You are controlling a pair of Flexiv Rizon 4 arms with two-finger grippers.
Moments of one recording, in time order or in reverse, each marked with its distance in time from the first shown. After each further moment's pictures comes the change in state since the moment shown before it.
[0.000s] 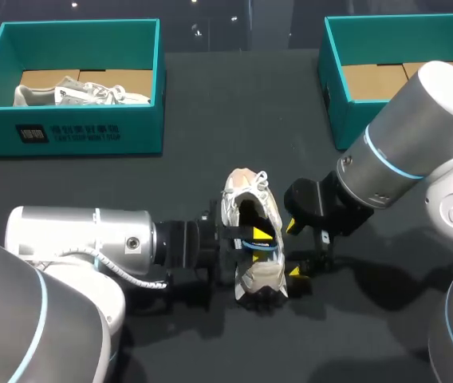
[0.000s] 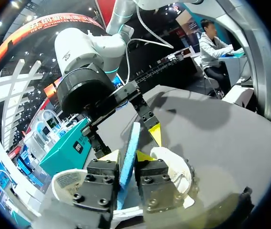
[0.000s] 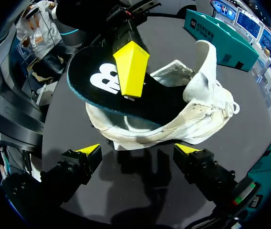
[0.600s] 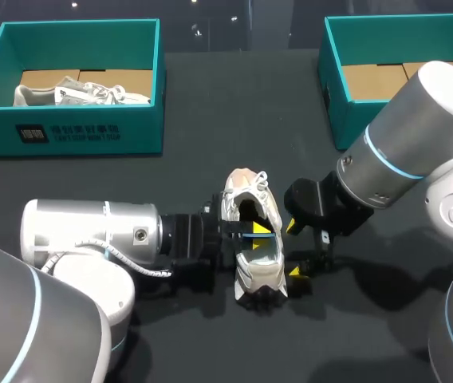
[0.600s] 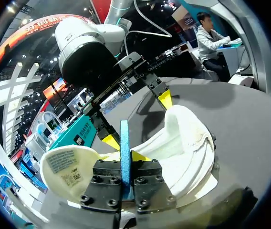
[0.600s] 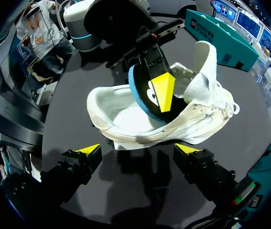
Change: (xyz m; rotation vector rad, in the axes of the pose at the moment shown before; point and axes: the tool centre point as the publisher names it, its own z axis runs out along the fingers) left arm -0.015 0.040 0.016 -0.013 -0.005 0.041; right arm 0.000 0.000 0.000 0.000 0.000 0.000
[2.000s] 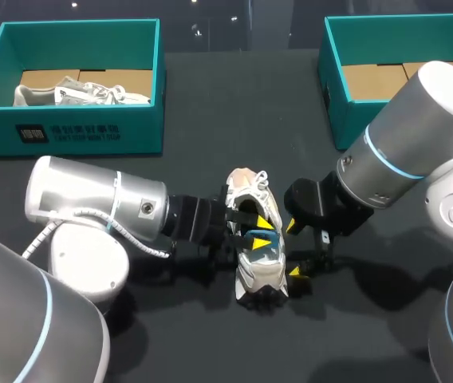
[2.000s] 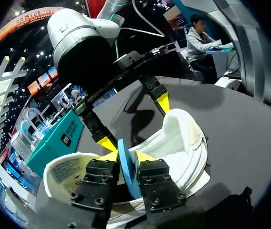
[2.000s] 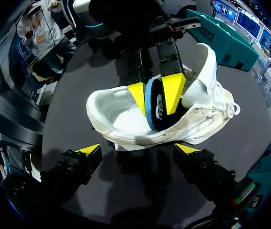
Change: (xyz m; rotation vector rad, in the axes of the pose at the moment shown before) left arm 0.001 -0.006 0.000 -0.028 0.179 -0.021; right arm 0.000 0.000 0.000 0.000 0.000 0.000
